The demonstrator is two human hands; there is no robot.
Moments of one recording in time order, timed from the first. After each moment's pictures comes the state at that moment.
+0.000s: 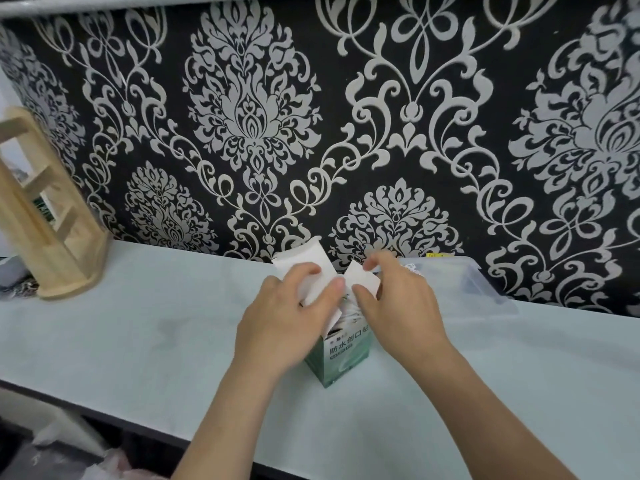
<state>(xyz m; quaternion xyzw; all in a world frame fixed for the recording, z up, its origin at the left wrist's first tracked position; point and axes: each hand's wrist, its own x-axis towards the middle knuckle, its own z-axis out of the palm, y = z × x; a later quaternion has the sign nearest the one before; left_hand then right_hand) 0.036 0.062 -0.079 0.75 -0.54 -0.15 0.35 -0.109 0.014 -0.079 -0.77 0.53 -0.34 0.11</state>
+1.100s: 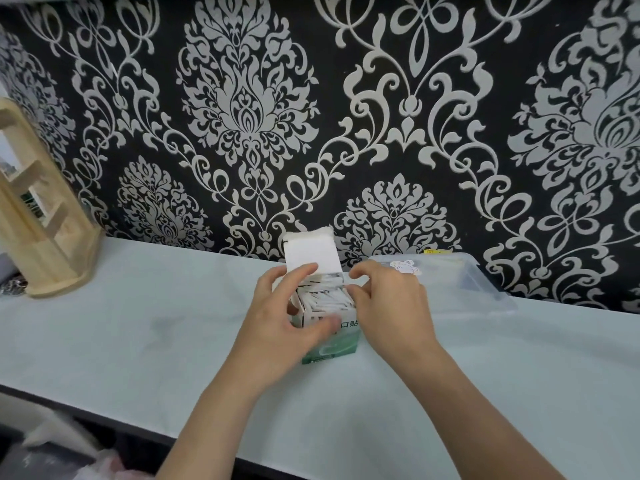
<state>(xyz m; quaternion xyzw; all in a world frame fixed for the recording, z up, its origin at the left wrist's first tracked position) 0.051 0.067 -0.108 0.63 -0.59 -0.23 0.45 -0.098 0.018 -0.078 -0.77 0.55 -0.31 0.11</state>
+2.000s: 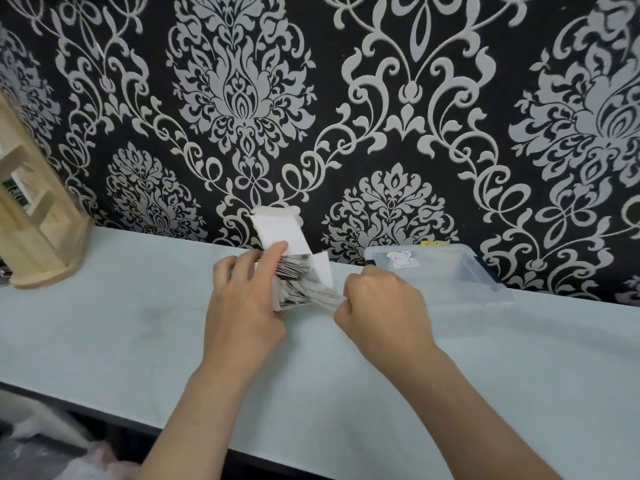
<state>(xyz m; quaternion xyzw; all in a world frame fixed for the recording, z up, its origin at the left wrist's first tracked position) 0.072 0.057 -0.117 0.71 -0.61 0.10 0.33 -0.093 0.036 -0.072 -0.83 0.54 -0.16 0.00</state>
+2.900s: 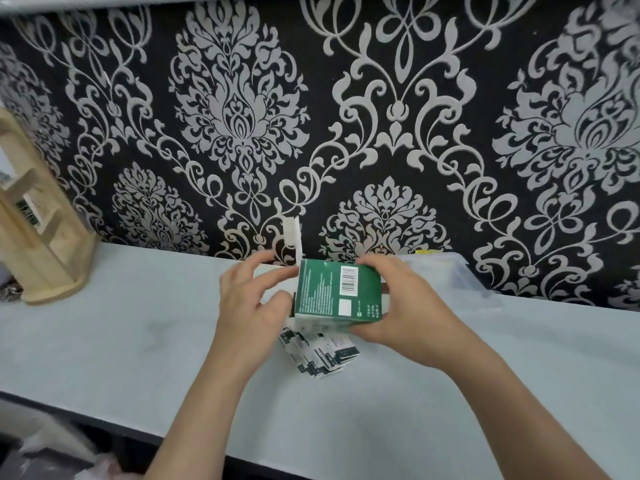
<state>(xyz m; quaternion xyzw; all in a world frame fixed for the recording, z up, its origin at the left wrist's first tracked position) 0.048 0.070 -0.074 0.62 -0.56 -0.20 0.52 -0.143 0.015 -0.070 -0.82 0.43 -0.29 0.25</state>
